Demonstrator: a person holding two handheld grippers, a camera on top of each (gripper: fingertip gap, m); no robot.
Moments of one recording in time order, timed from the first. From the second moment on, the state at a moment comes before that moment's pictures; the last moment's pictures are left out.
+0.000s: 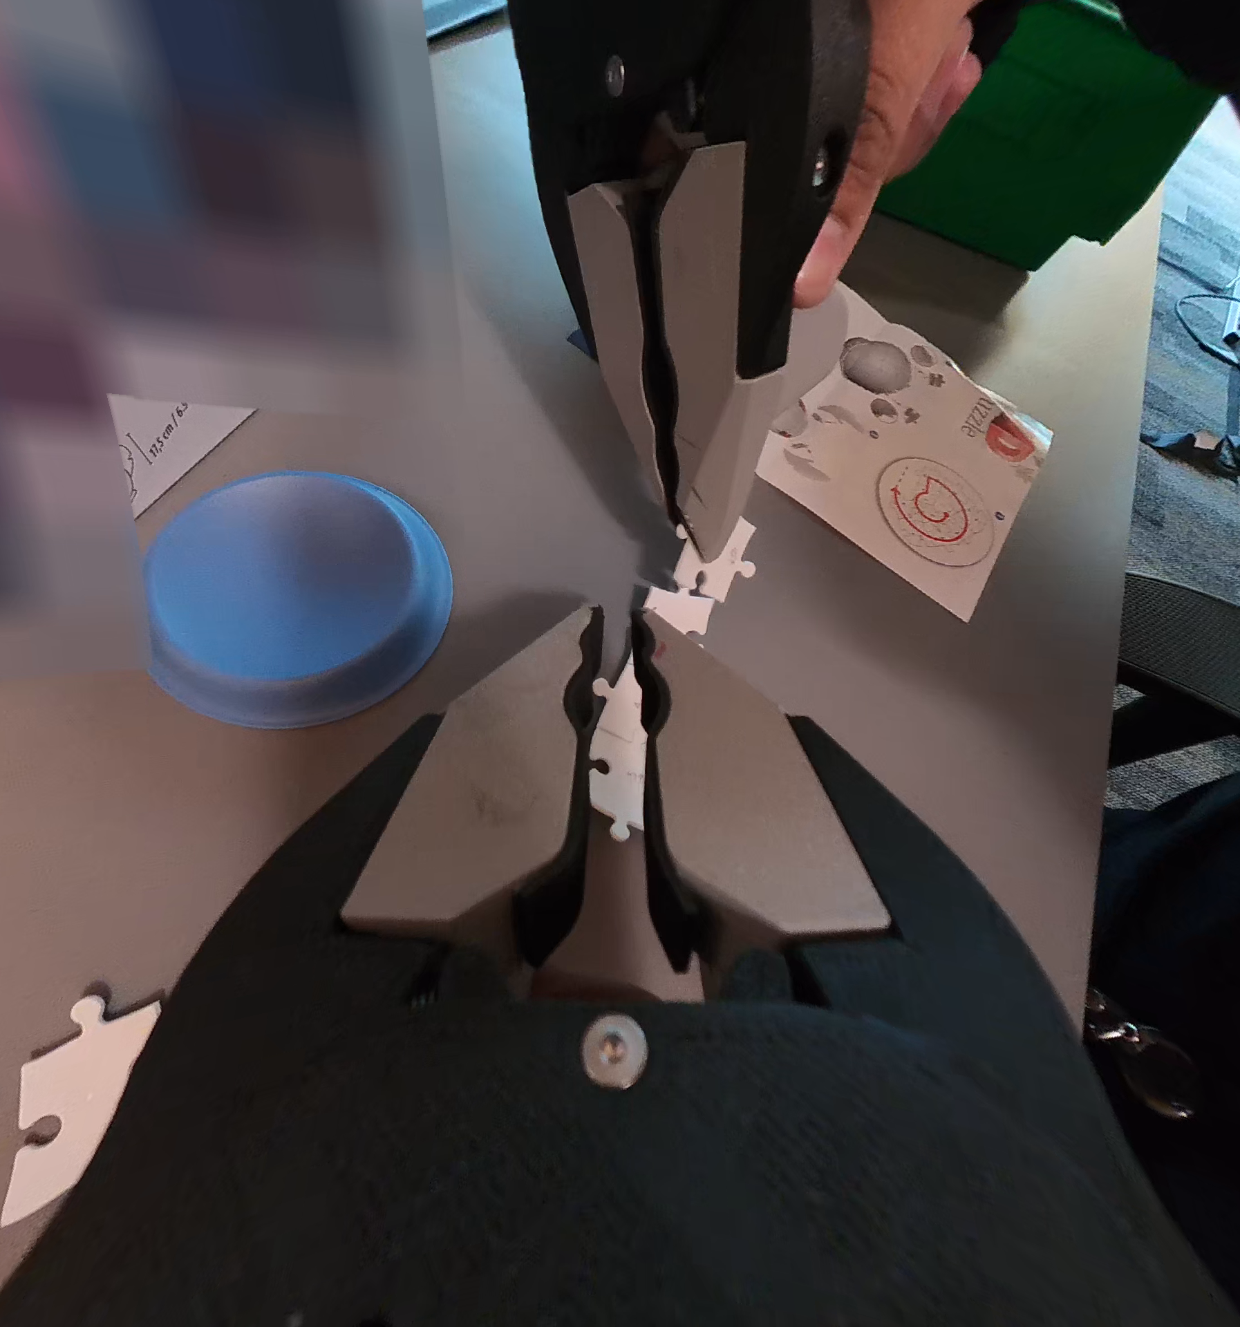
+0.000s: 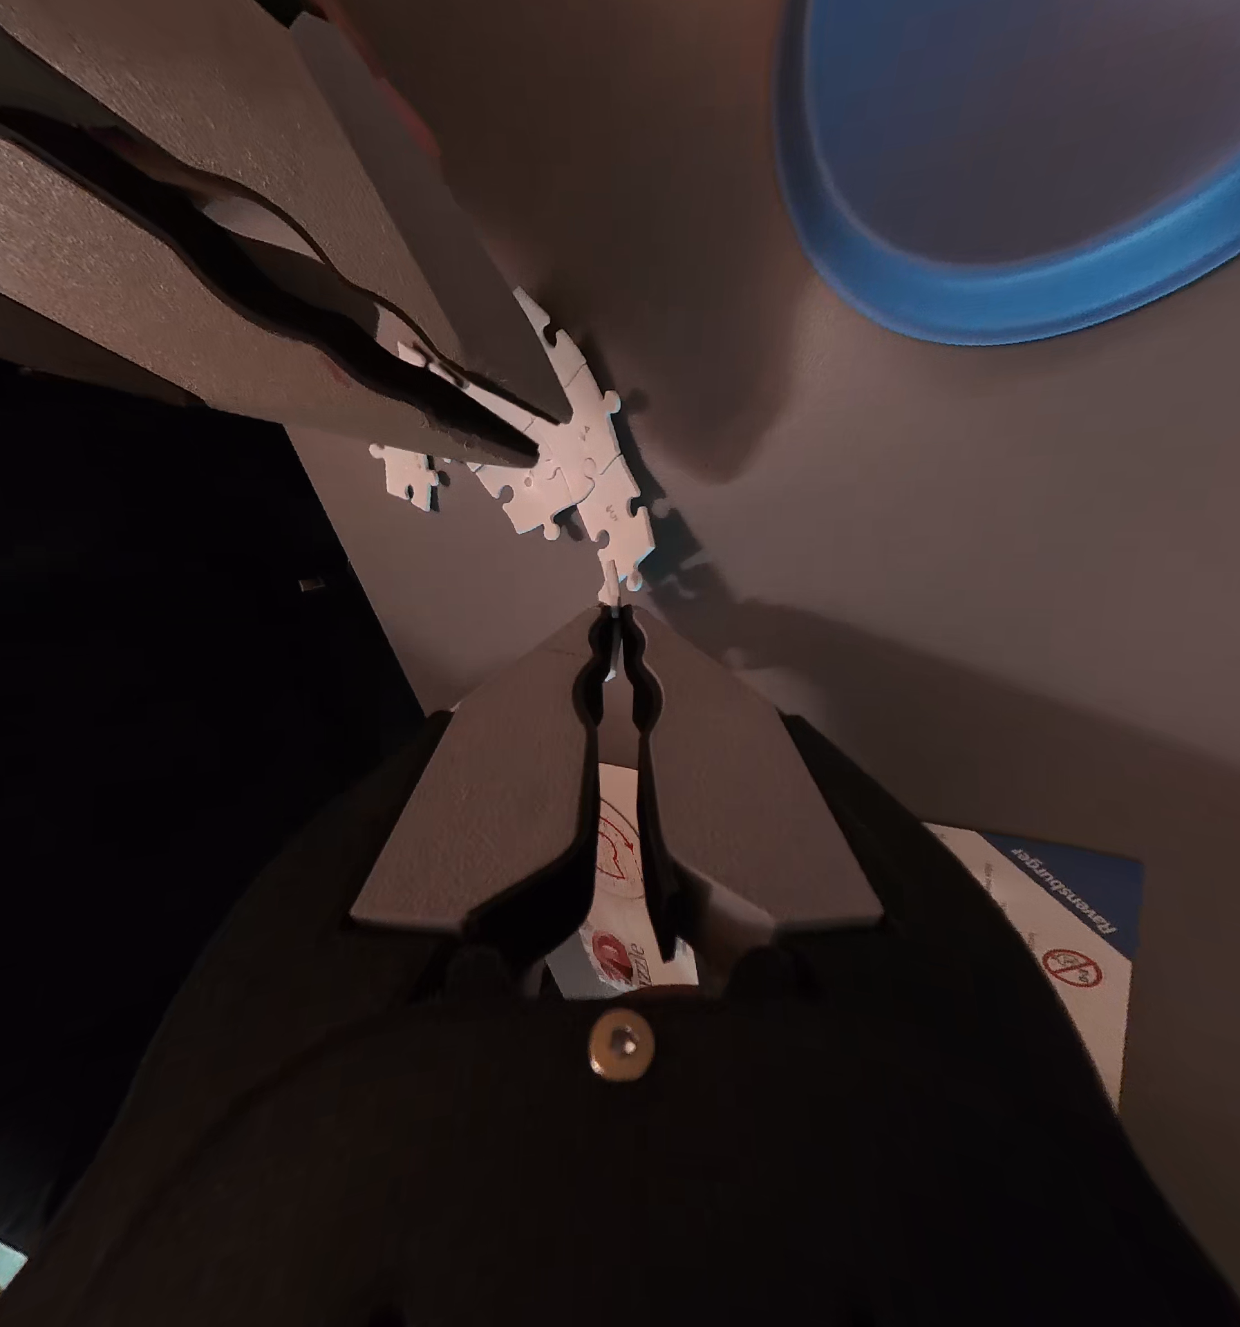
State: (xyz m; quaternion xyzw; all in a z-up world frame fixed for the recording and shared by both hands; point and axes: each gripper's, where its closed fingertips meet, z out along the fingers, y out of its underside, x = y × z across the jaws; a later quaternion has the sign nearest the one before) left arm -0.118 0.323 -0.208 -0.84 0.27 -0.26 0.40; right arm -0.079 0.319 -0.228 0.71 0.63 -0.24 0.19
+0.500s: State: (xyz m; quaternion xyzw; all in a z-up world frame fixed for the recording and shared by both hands) left arm -0.100 0.308 -0.214 -0.82 0.34 -0.25 0.39; right arm -0.080 0.322 -0.233 0.70 0.64 -0.23 0.23
